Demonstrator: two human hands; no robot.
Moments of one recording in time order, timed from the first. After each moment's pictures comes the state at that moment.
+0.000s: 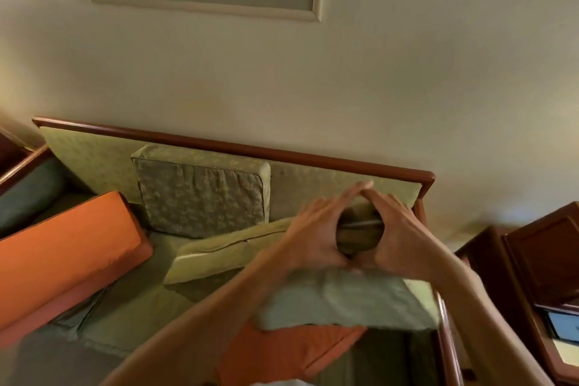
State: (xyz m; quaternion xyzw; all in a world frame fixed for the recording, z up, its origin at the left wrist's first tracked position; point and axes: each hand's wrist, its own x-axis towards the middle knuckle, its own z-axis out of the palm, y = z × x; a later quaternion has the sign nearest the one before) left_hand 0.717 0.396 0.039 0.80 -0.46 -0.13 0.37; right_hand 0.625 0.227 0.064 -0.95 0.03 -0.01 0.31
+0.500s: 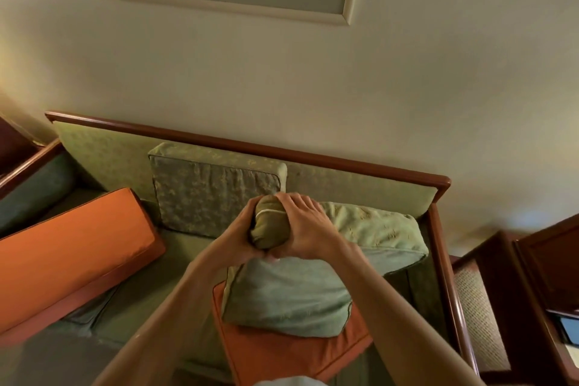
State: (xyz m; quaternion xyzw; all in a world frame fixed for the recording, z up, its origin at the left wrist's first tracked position) left_hand 0.806 0.572 -0.041 0.81 -0.32 -0.17 0.47; right_hand 0.746 0.384 -0.002 -0.97 -0.06 0.02 0.21
